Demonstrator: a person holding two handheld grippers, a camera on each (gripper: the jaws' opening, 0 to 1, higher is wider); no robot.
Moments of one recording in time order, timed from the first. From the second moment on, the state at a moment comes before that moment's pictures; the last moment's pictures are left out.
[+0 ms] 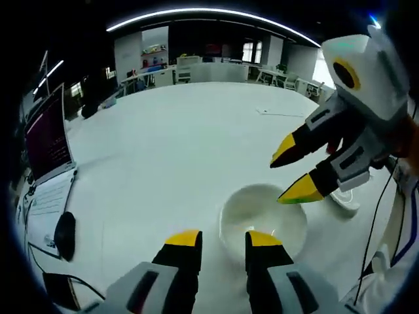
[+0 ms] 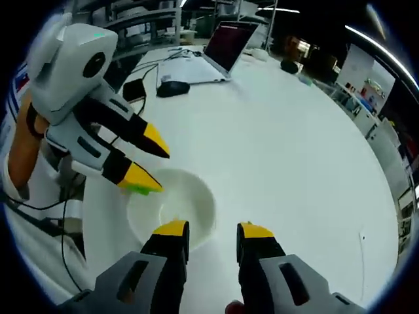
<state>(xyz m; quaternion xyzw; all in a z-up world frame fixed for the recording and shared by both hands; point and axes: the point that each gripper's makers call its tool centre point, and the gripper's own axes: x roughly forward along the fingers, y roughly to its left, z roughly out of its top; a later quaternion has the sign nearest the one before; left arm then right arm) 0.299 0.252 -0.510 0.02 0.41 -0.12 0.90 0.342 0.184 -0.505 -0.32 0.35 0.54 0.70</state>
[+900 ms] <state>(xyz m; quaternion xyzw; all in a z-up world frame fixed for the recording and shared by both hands) 0.305 0.244 -0.526 0.00 0.44 -0.09 0.89 0.335 0.187 -0.531 -0.29 0.43 0.49 0.70</state>
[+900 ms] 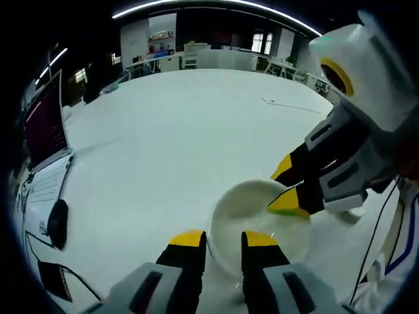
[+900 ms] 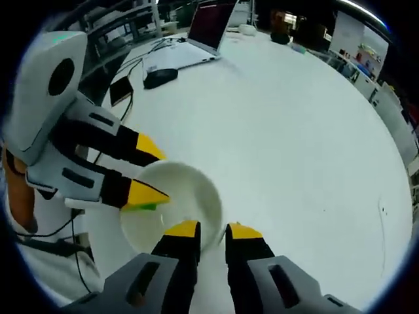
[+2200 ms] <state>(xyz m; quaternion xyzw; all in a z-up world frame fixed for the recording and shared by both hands) 0.305 0.247 -0.526 0.02 0.52 -0.03 0.85 0.336 0.175 -0.524 -0.26 0.53 0.41 0.70</state>
